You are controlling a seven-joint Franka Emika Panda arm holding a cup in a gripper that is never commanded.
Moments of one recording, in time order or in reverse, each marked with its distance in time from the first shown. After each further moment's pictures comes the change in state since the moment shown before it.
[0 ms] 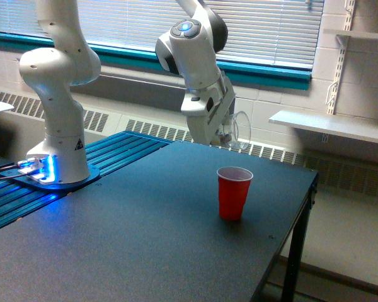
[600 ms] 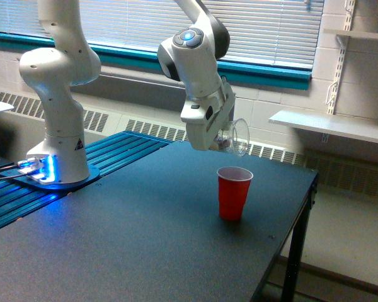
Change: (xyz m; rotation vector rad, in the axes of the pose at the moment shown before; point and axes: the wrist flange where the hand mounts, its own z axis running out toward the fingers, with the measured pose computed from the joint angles) arm 0.001 0.007 0.016 -0.011 -0.031 0.043
